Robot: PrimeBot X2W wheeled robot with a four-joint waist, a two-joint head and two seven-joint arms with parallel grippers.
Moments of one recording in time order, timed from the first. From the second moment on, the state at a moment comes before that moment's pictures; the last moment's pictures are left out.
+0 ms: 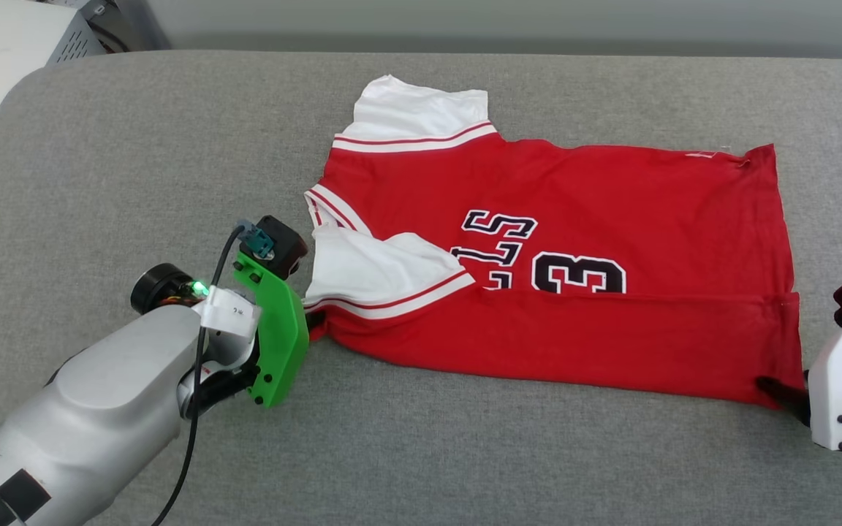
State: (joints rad) left arm -0.88 0.60 -1.23 0.45 -1.05 -0.12 0.32; right arm -0.28 -0.60 0.27 0.29 0.72 0.13 0.72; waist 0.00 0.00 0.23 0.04
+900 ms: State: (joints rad) left arm -0.72 0.73 -1.23 0.28 -1.09 -0.06 0.26; right arm -0.16 -0.66 0.30 0.20 0.73 0.13 0.51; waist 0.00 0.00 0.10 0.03
